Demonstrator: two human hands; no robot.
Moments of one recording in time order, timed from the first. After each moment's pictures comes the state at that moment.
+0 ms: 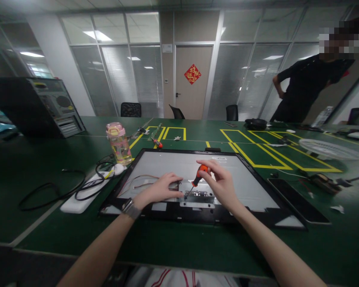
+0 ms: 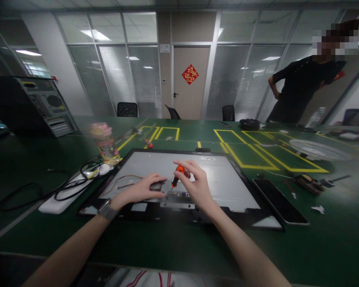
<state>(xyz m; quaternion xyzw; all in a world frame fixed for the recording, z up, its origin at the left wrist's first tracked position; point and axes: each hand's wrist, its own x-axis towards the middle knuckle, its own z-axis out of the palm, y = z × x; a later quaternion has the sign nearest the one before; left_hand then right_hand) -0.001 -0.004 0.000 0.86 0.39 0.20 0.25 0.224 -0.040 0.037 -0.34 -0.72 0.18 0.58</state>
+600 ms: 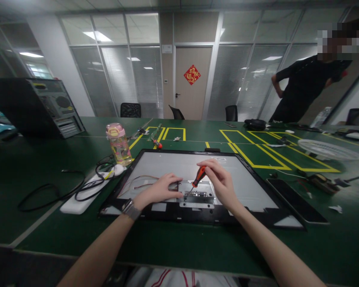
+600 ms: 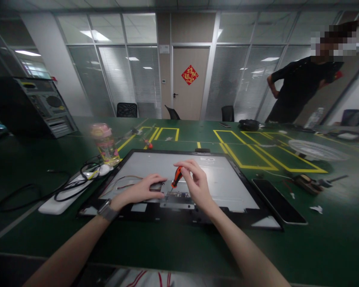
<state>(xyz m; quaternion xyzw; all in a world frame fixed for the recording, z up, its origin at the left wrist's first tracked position) -0.002 -0.003 -0.003 0.86 0.39 0.20 0.25 0.224 -0.042 0.040 -0.31 -0.71 0.22 0.59</state>
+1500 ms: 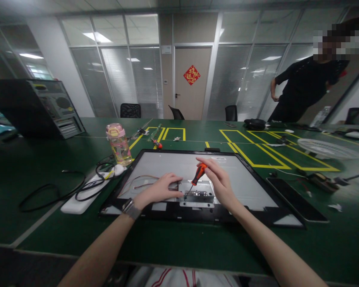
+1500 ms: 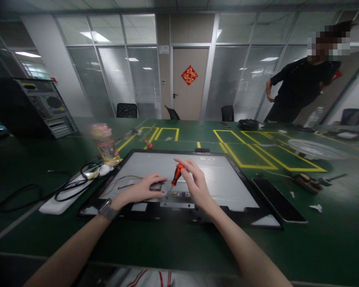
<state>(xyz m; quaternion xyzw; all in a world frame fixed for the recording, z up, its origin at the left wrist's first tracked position) -0.002 -0.004 0.001 0.86 0.39 0.20 0.25 0.226 -0.041 0.036 -0.32 -0.73 0.20 0.57</state>
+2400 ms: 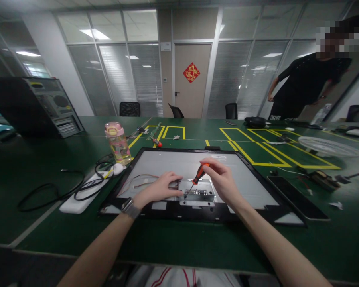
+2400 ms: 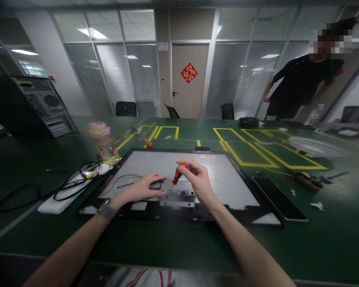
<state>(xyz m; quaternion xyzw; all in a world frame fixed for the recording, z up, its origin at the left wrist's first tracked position) -0.002 -0.003 -0.001 0.87 0.38 0.20 0.25 0.227 -0.029 0.028 -0.28 -0.62 0.39 0.62</state>
